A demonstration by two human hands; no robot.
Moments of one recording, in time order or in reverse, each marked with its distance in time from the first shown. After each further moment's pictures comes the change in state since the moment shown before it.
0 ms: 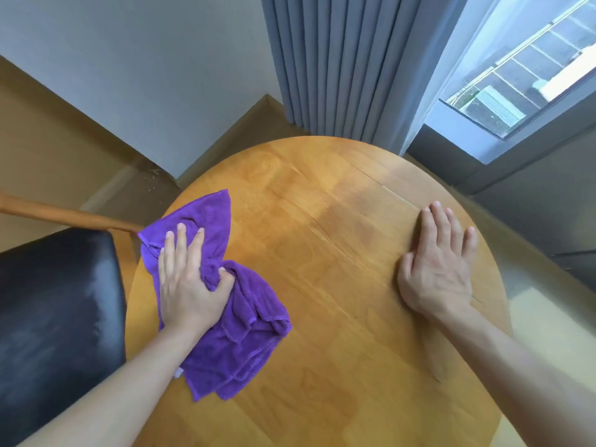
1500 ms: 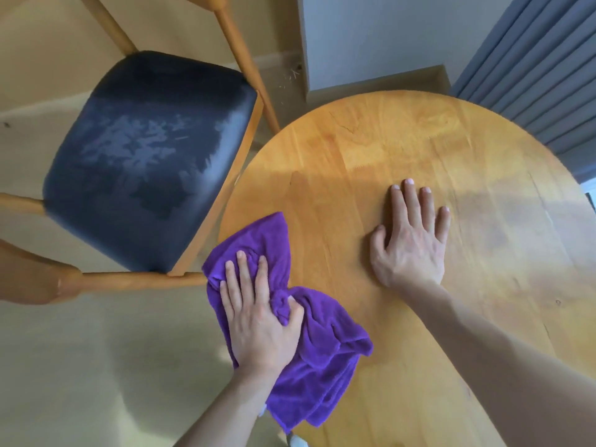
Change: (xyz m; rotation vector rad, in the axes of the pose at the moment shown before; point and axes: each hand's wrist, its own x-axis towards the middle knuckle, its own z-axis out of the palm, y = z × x) left_hand -0.239 0.046 0.033 0.074 0.242 -0.634; right_hand -0.038 -0.146 0.049 0.065 -0.085 -0.632
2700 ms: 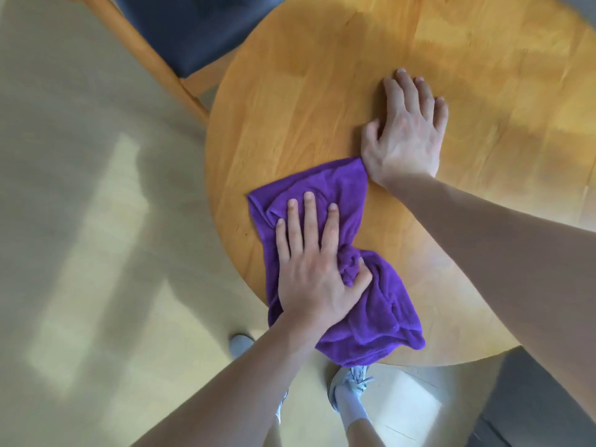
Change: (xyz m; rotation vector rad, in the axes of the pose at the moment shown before) left_hand -0.158 0.168 0.042 0.045 0.021 -0.241; right_hand -0.004 0.003 -0.006 0.021 -0.070 -0.561
